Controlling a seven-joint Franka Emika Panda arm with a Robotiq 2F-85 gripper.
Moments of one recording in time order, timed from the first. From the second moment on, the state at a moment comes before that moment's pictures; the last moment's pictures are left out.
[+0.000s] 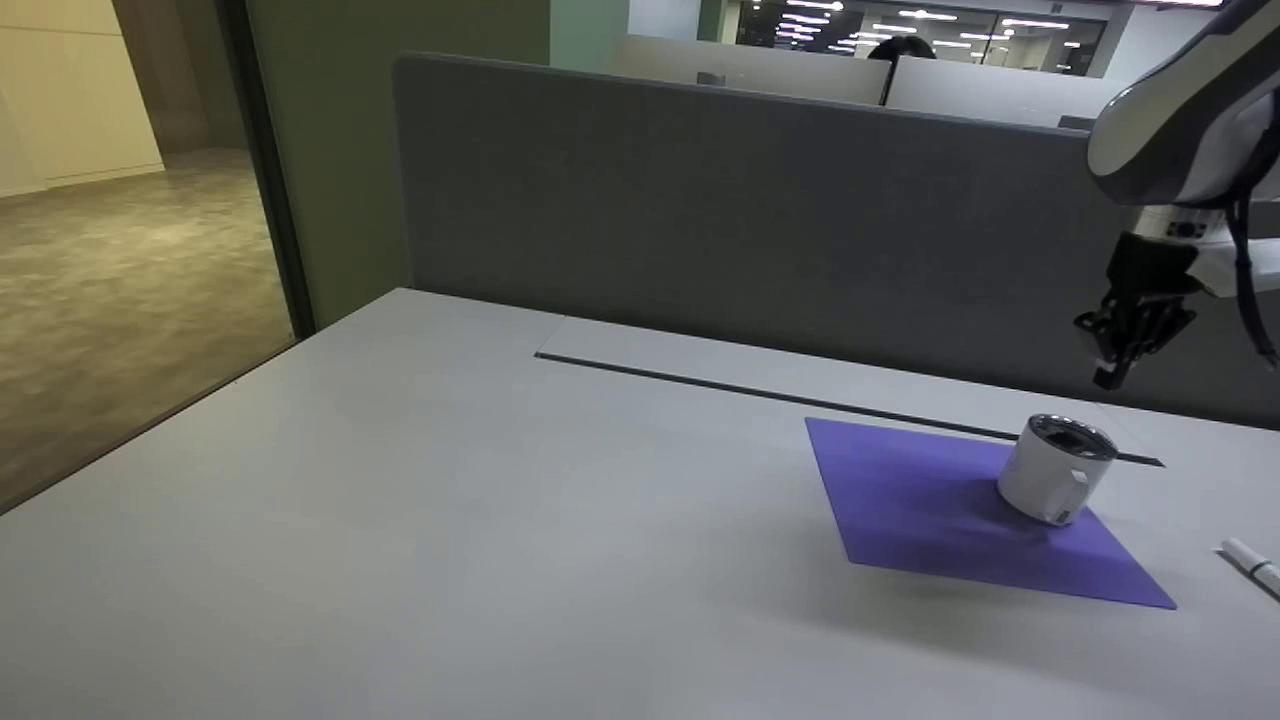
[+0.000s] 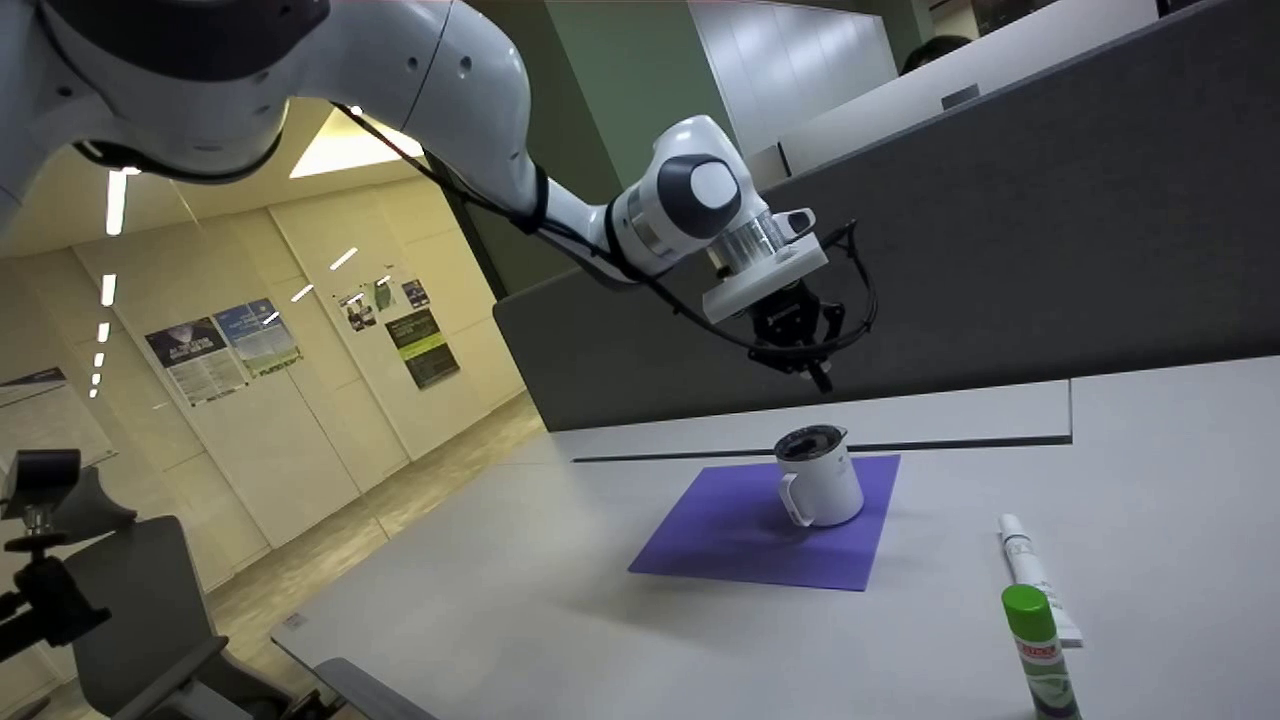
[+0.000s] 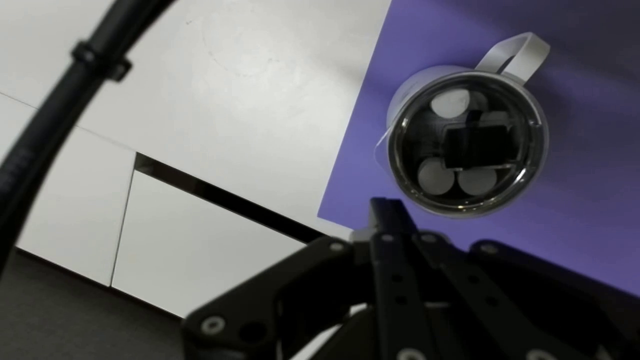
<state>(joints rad) -0.15 0.78 -0.05 -1.53 -0.15 2.41 -0.43</state>
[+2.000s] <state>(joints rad) -0.14 0.85 0.00 -1.52 -0.17 2.30 -0.44</state>
